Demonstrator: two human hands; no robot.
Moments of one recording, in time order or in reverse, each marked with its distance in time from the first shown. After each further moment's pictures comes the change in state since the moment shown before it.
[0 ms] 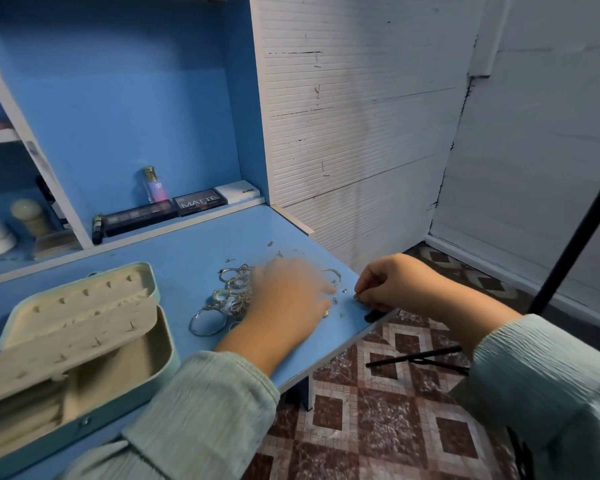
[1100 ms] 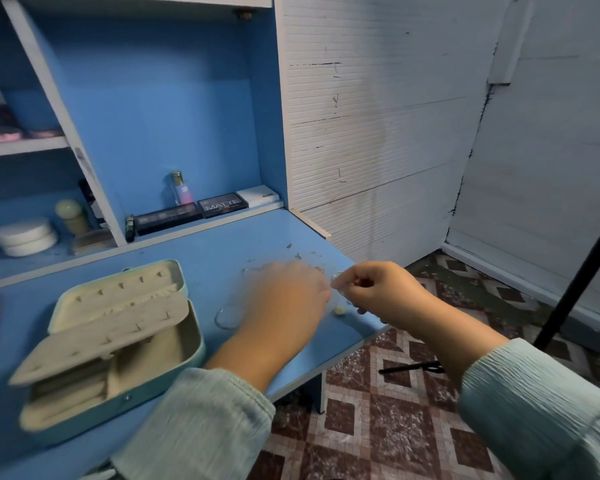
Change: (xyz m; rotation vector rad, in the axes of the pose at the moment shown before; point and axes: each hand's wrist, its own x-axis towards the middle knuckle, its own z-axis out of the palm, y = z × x) left_hand -0.030 -0.011 -0.015 0.067 0.146 -0.077; right_hand -0.023 -0.042 0.029 0.193 0.068 -0.138
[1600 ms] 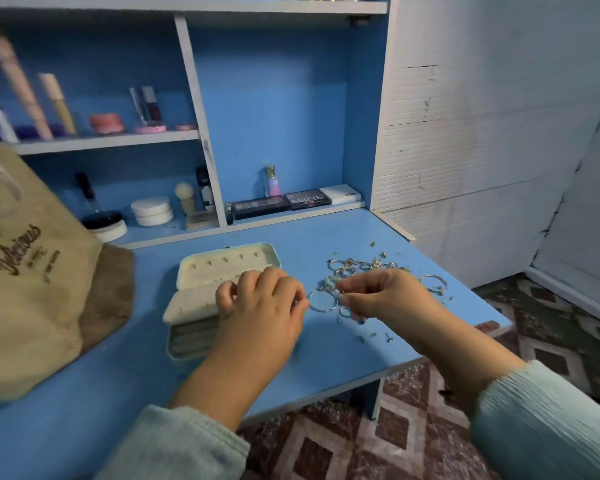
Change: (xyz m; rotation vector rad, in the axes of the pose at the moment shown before) left_hand -0.087 -0.098 -0.032 0.234 0.341 -0.128; right_hand 0.002 -0.054 0.083 0.353 -0.171 -0.008
